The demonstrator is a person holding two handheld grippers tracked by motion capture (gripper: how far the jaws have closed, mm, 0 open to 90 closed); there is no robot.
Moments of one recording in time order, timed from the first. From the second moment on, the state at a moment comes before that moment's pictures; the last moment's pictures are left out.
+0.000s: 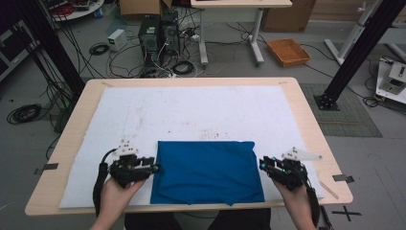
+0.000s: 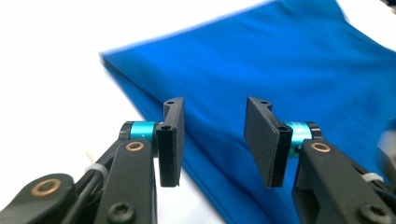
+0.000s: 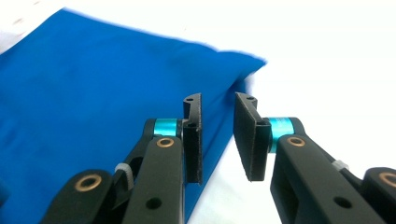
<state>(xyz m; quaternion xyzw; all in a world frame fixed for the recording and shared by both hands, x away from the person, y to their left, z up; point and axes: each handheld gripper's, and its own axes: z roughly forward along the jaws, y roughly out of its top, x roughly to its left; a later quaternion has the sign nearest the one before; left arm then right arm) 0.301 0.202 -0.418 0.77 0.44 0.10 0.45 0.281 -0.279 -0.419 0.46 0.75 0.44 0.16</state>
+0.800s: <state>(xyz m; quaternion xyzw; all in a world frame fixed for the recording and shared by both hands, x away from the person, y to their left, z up) 0.360 0.200 -0.442 0.74 0.48 0.14 0.44 0.361 -0.278 -0.447 0.53 0.69 0.48 0.09</state>
